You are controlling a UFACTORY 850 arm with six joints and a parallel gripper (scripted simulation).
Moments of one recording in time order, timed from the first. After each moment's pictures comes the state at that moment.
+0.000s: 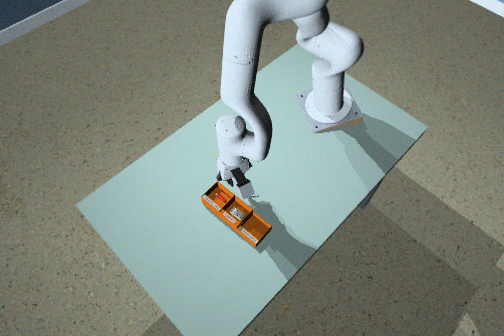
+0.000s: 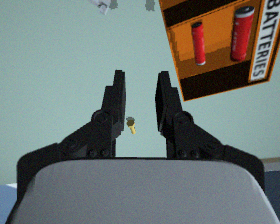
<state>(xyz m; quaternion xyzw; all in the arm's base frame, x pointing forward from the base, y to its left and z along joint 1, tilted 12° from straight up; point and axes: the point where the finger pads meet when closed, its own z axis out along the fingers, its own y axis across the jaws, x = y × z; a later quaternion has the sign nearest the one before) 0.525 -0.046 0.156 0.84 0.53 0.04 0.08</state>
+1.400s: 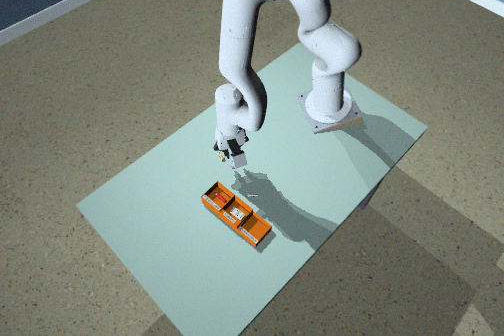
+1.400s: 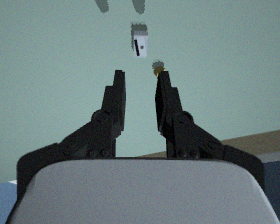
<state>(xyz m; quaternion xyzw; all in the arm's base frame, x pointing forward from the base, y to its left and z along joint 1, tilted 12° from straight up) 0.447 -0.125 0.156 0.87 0.48 0.04 0.09</state>
